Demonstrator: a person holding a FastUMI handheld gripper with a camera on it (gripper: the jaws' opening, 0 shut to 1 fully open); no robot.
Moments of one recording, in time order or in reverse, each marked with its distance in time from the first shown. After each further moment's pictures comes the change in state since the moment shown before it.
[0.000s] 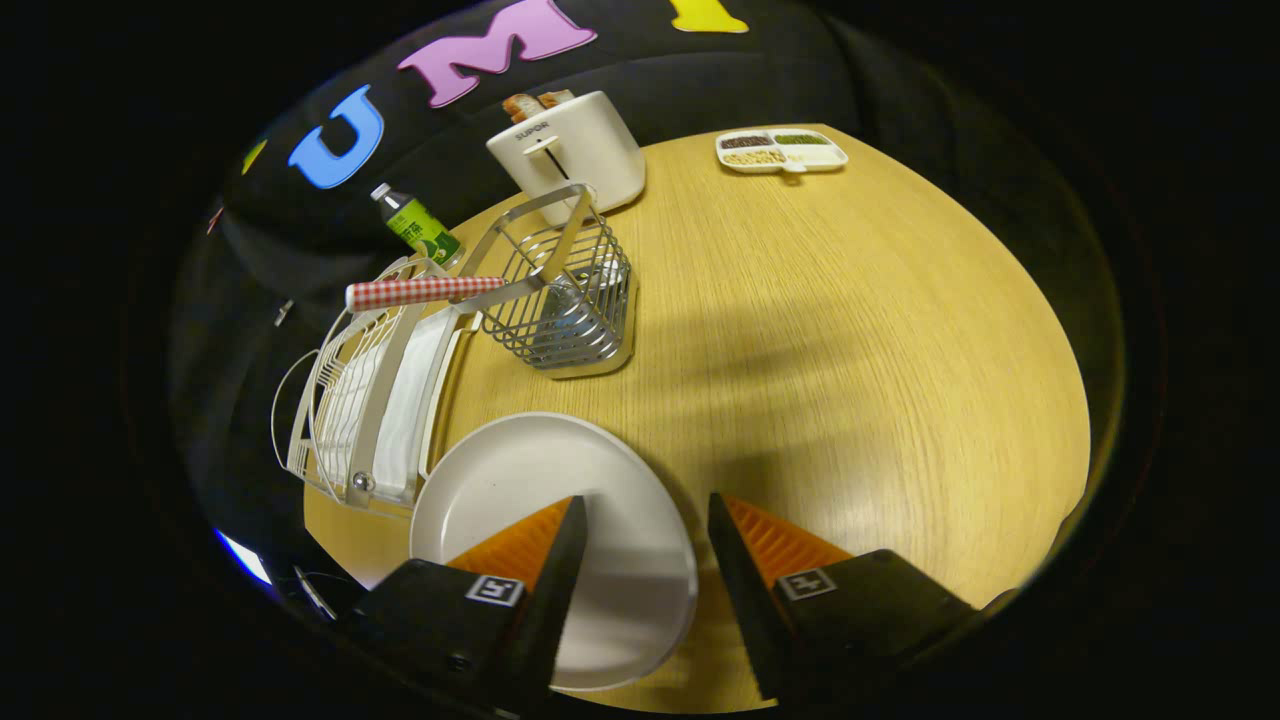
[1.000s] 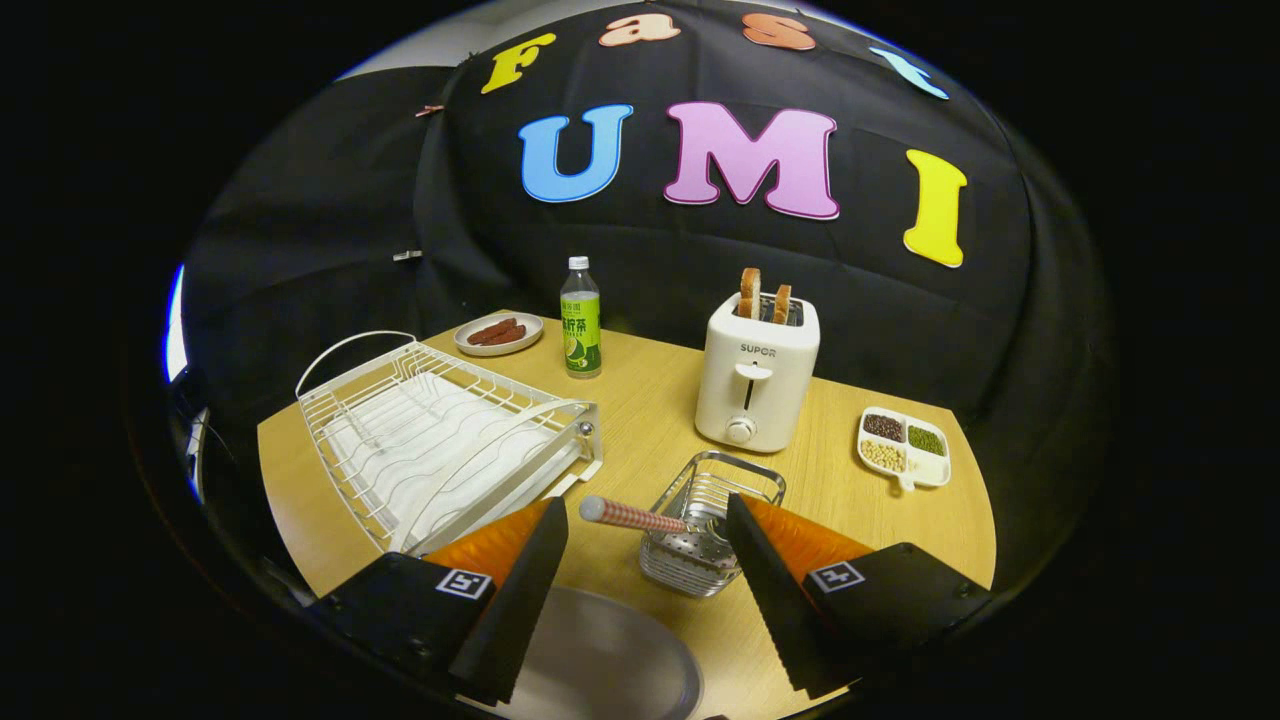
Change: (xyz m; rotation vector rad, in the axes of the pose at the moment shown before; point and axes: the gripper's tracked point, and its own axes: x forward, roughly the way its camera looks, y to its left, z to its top) arm -0.011 0.113 0.127 -0.572 -0.470 0.131
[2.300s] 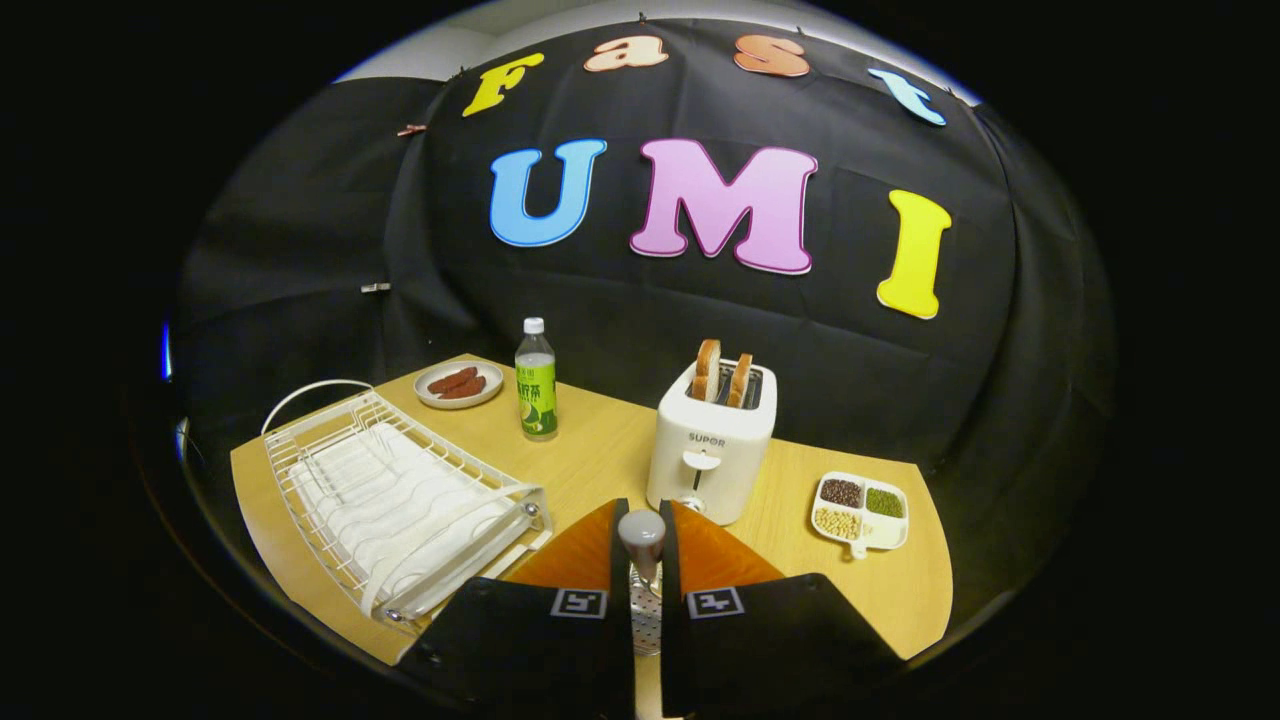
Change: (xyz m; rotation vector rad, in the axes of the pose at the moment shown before) arm -0.008 -0.040 0.091 0.007 -0.139 -0.079
